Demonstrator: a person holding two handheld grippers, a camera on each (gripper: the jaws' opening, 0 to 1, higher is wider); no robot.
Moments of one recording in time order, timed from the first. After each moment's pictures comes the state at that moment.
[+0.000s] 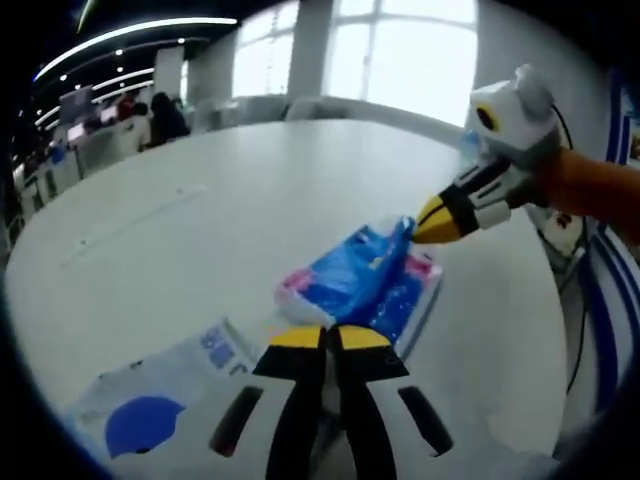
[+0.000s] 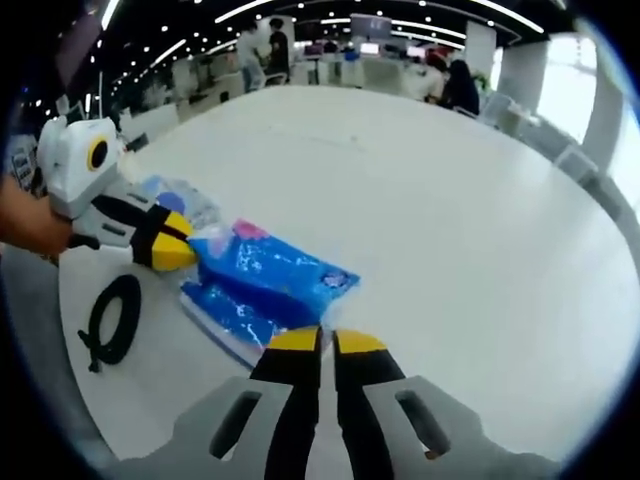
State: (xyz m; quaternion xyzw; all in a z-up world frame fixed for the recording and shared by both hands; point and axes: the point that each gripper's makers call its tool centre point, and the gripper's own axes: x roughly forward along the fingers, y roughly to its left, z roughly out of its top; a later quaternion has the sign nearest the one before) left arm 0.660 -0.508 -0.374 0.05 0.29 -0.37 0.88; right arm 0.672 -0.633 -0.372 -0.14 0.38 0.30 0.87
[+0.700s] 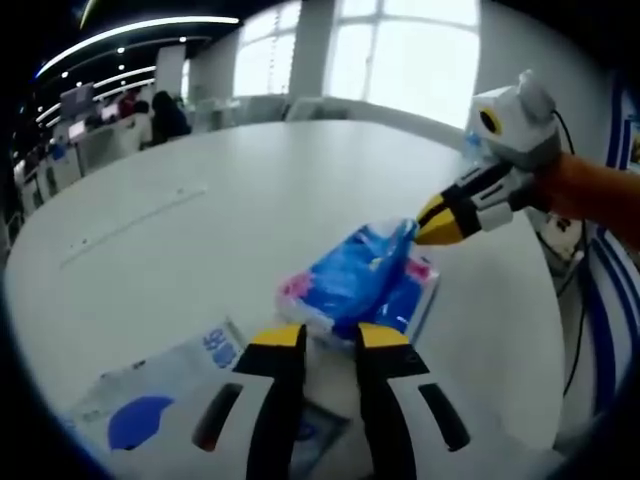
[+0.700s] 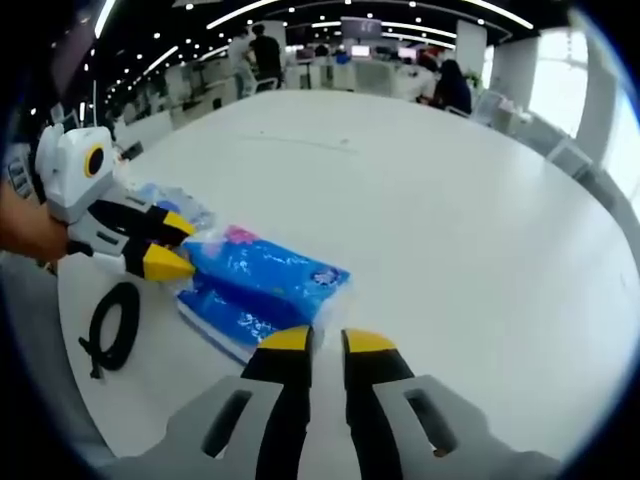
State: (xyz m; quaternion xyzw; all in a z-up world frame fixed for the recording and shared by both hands) left arm 0.661 -0.505 -0.371 0.05 0.29 -0.36 0.88; right arm 0.672 -0.635 -0.368 -0.13 0.37 0.28 0.87
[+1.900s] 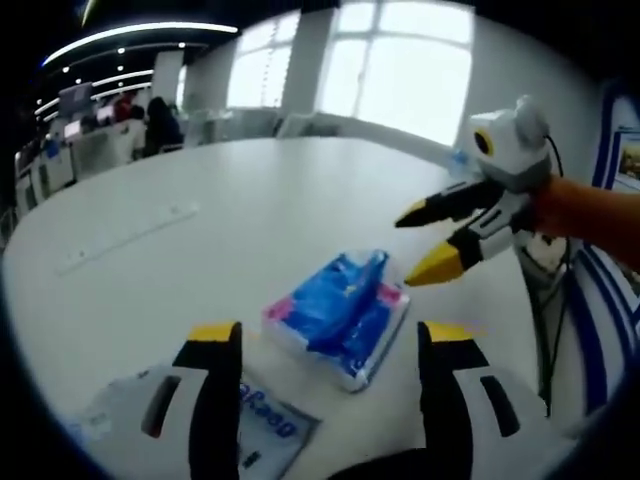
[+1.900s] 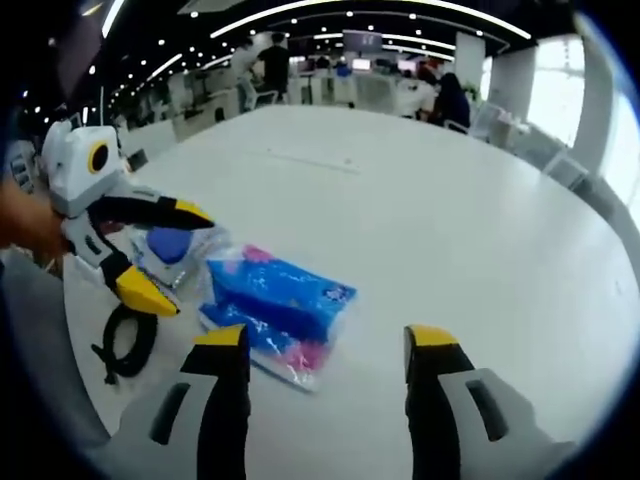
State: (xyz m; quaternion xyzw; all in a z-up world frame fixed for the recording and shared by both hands) left arm 0.645 -0.515 -0.333 0.03 0.26 -0.40 0.88; right arm 0.663 -0.630 -0.338 -0.12 0.35 0.29 0.88
